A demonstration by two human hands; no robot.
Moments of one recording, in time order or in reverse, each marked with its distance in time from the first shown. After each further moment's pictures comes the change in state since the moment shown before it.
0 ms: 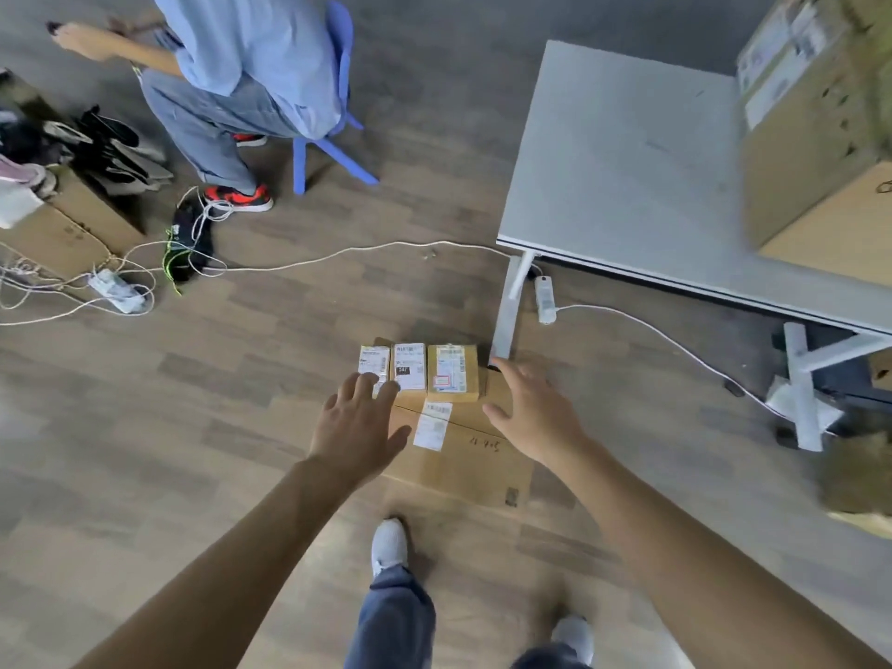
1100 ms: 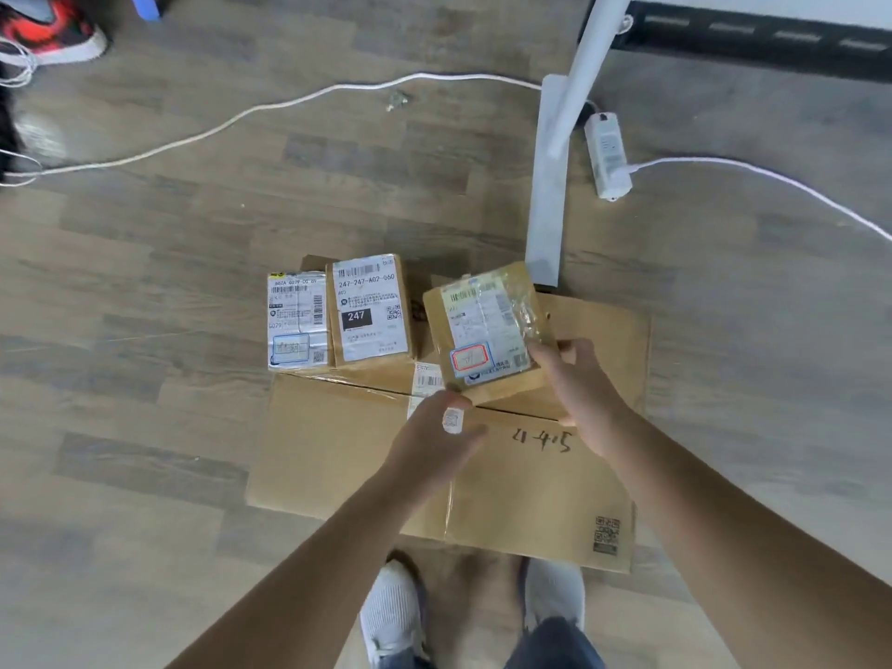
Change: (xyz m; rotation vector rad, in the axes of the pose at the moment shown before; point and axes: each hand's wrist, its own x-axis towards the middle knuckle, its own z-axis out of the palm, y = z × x) left_hand 0.228 0.005 0.378 -0.937 -0.406 -0.337; right_hand 0.251 0.196 0.344 0.983 -0.032 0.679
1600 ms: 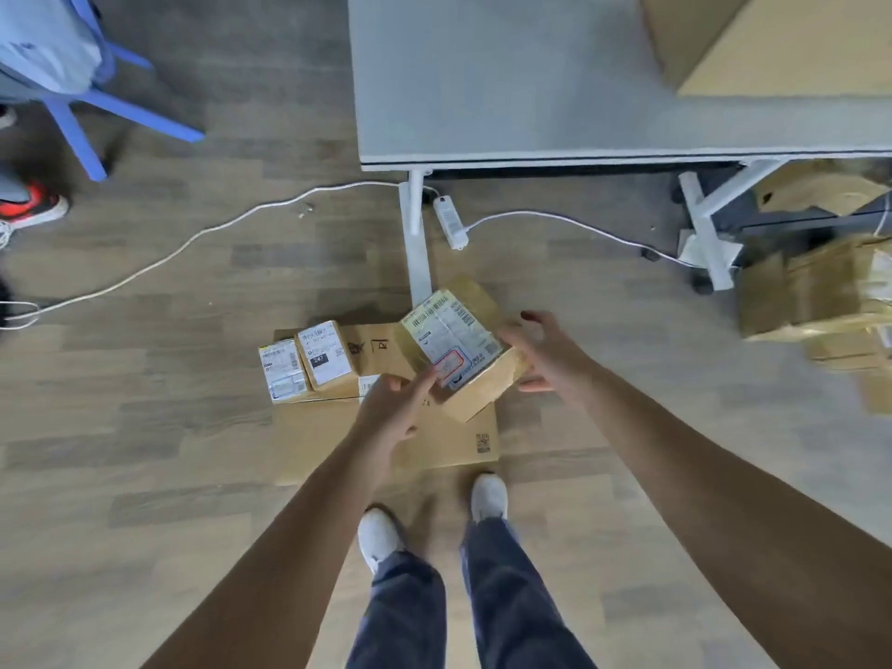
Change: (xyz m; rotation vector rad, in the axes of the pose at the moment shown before) left_hand -0.261 0.196 -0.064 -0.130 -0.123 -0.045; right_hand -0.321 -0.145 -0.173 0.130 0.026 -0.004
